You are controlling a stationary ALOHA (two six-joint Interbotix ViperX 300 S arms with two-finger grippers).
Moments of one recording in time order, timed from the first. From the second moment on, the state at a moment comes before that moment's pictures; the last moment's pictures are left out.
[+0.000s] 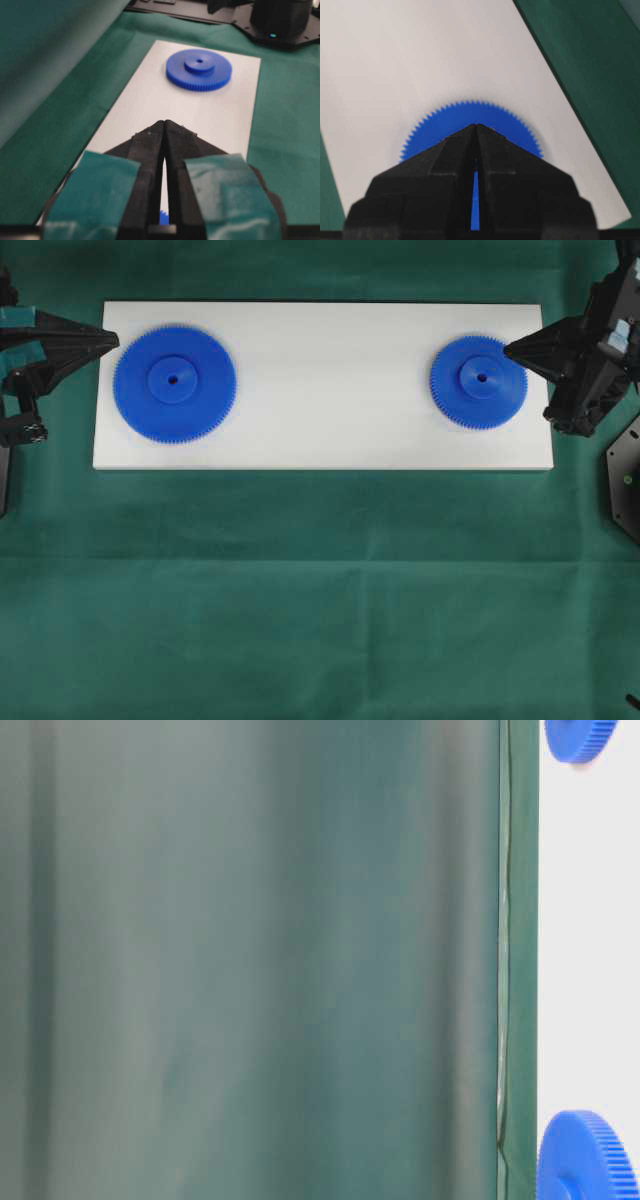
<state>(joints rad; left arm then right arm) 0.29 -0.94 1.19 -0.01 -0.14 0.00 -0.46 -0.74 1.17 -0.01 0.21 0.10</state>
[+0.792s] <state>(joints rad) 0.29 -0.94 1.19 -0.02 -0.14 -0.02 -0.49 -0.38 1.18 -0.01 0.02 0.11</state>
